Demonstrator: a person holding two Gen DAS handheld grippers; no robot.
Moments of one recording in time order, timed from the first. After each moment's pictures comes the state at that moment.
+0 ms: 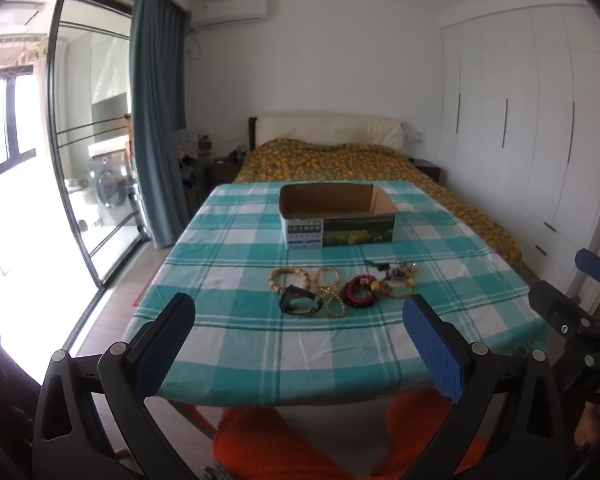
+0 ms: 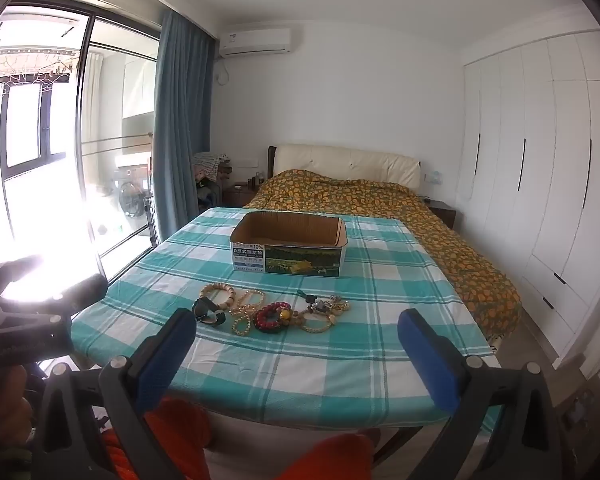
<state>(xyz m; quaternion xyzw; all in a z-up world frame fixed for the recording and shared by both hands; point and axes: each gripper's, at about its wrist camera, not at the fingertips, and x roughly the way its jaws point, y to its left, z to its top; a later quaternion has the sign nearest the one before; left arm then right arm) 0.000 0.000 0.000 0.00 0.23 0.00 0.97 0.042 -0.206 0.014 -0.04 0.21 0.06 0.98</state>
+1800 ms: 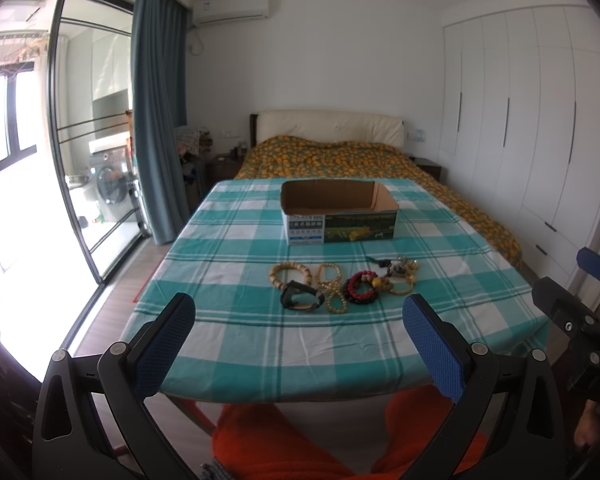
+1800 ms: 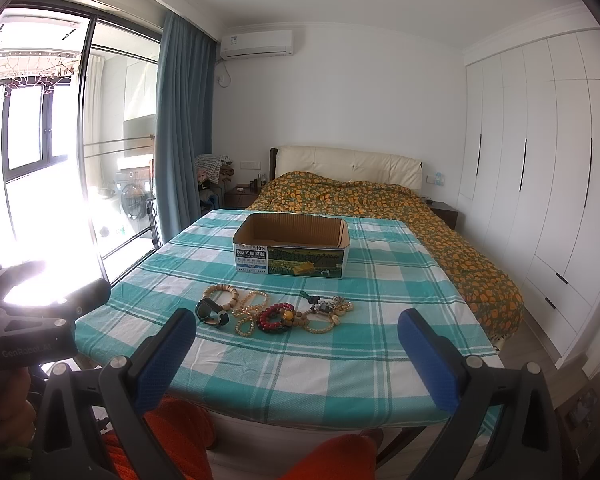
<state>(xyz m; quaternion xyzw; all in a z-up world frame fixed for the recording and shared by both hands) -0.002 0.002 -0.002 0.00 0.24 0.00 0.97 0.044 -0.203 0.010 -0.04 0.20 0.06 0.98</state>
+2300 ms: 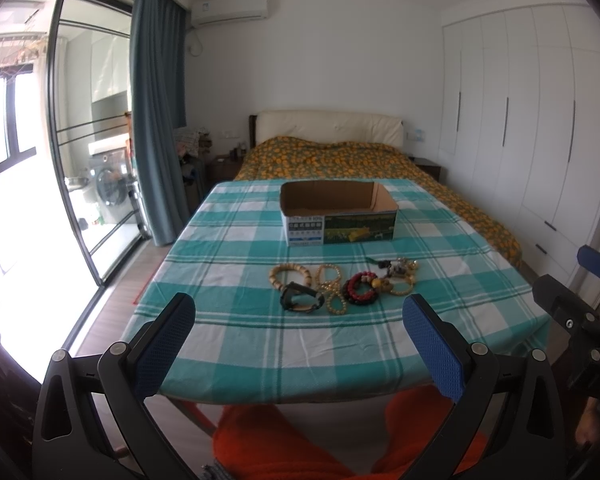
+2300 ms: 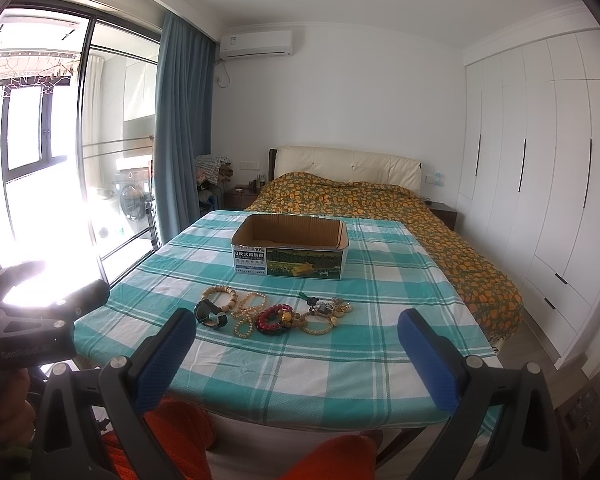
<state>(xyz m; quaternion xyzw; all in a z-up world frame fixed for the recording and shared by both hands) -0.001 0.002 -0.001 0.00 0.24 0.00 0.97 0.044 -0.202 0.012 -0.04 0.20 0.06 0.98</state>
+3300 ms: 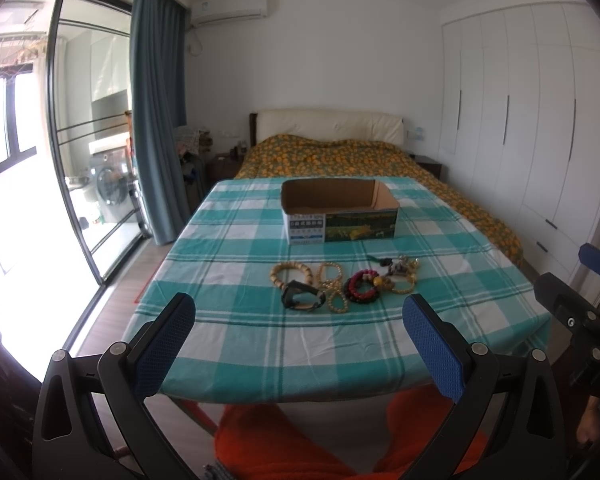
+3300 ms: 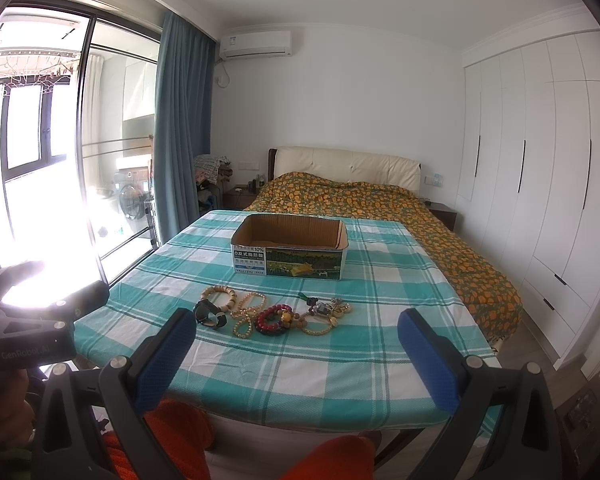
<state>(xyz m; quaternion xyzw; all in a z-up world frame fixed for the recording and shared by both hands) 0.001 0.005 0.000 0.00 0.24 0.00 0.97 0.043 -0.204 0.015 -0.04 0.20 0.06 0.98</state>
